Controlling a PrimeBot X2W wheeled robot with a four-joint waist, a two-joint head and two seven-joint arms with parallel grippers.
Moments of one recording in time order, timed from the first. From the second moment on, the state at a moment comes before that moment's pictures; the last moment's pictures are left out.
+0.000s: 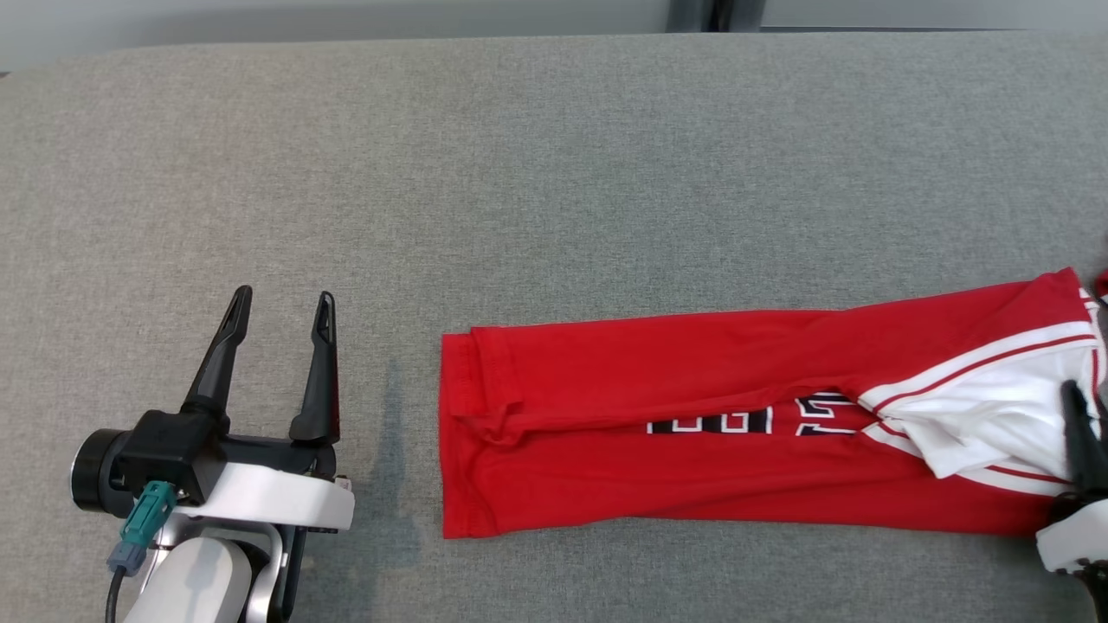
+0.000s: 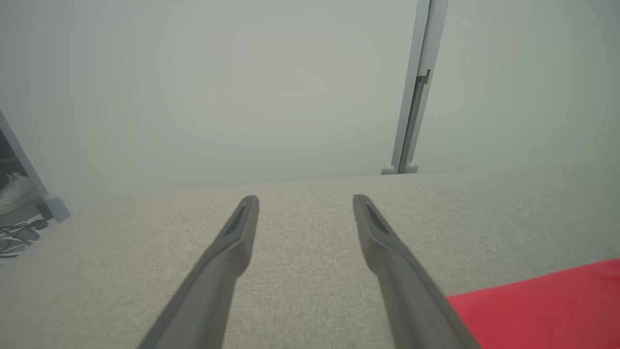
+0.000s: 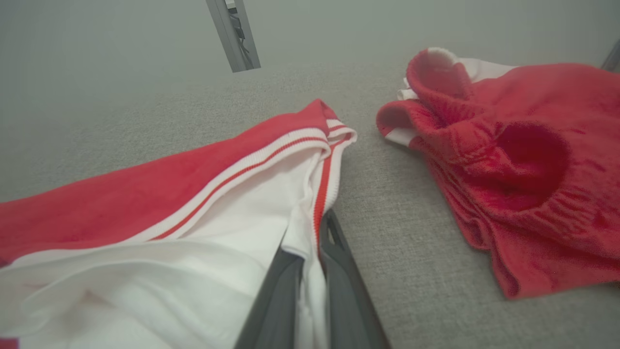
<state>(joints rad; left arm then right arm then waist) -0.19 0.30 -0.32 0.03 -0.40 0.21 -0.26 -0.14 -0.36 0.03 0.42 0.56 0.13 -0.24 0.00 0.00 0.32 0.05</state>
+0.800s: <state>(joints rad) -0.21 0.28 -0.33 0.05 -0.40 0.18 -0.26 -0.20 -0.18 0.39 -0.13 0.50 0.13 0.01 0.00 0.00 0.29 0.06</state>
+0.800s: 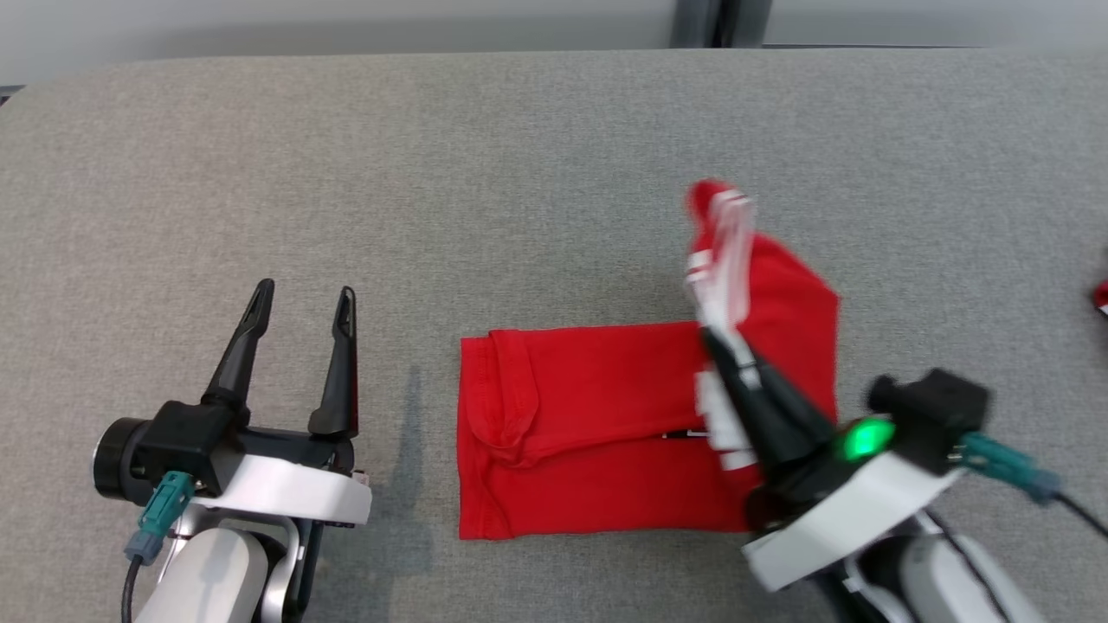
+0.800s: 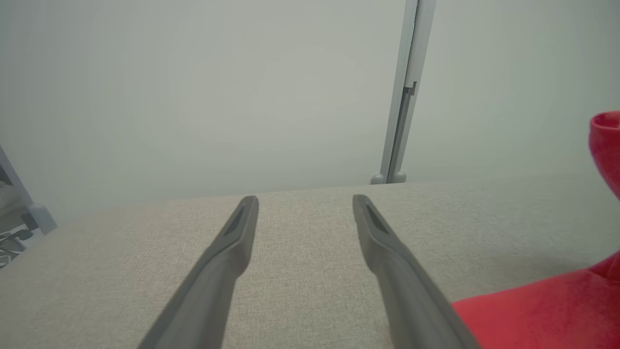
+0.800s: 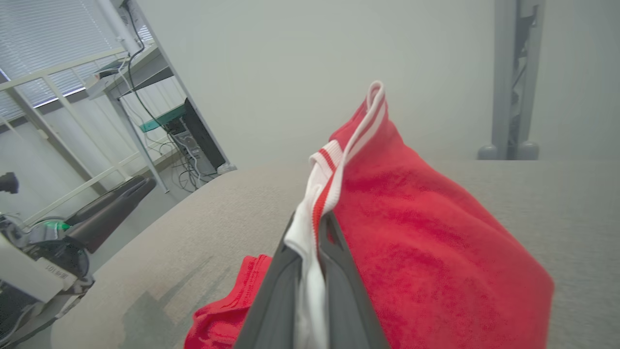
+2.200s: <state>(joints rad) -0.23 0.21 -0.26 0.09 -0.34 0.13 -0.26 -0.34 -0.19 0.31 0.01 0.47 0.13 -0.25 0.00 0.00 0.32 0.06</state>
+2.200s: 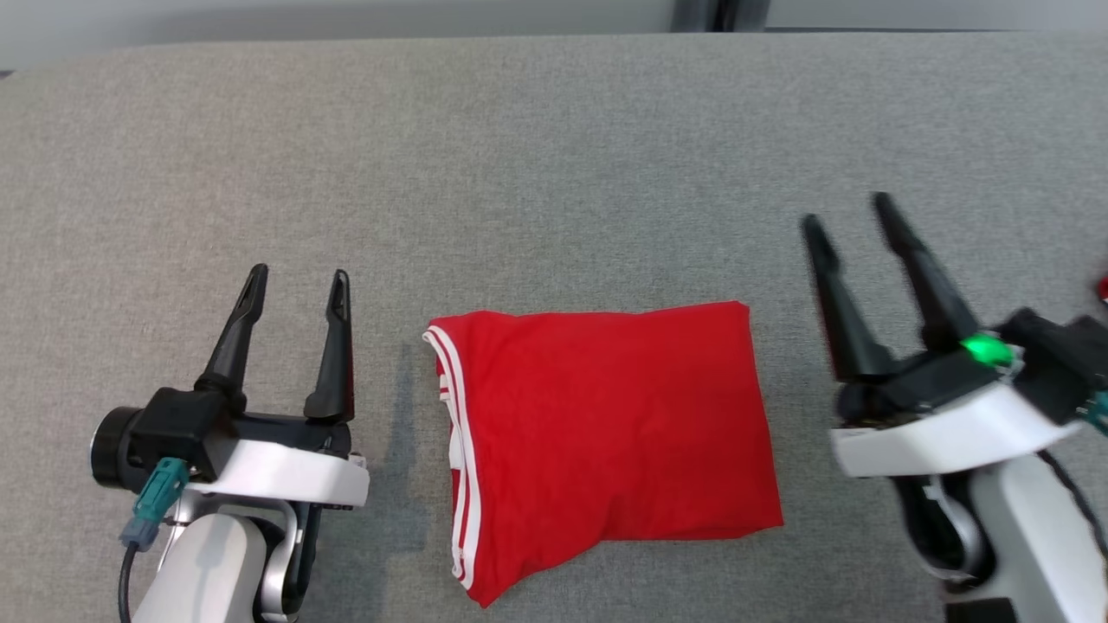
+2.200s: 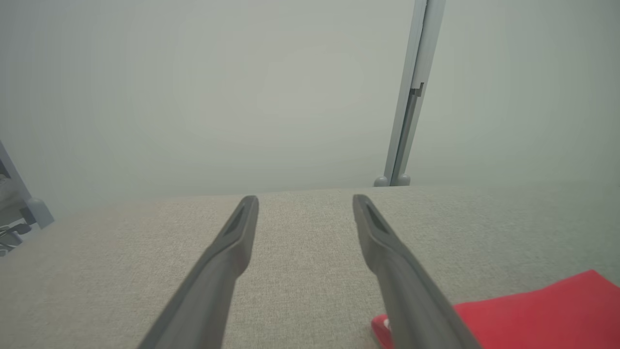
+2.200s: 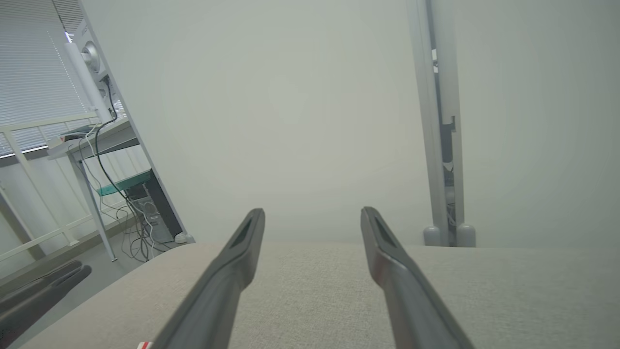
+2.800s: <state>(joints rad) -0.06 0.24 -0.21 0.07 -0.34 0.12 -0.26 -0.03 -0.18 0.04 0.00 0.32 0.13 -0.15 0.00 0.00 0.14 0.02</state>
